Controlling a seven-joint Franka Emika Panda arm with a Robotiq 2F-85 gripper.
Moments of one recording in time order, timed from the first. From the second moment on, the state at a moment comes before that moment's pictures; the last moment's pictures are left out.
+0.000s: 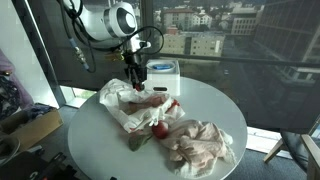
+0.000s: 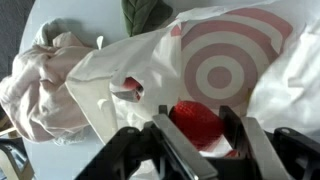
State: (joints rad) arm 0.26 0.31 -0.15 -2.03 -0.19 2.21 0.55
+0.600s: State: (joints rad) arm -0.01 0.01 -0.18 -2.32 -0.19 2.45 0.65
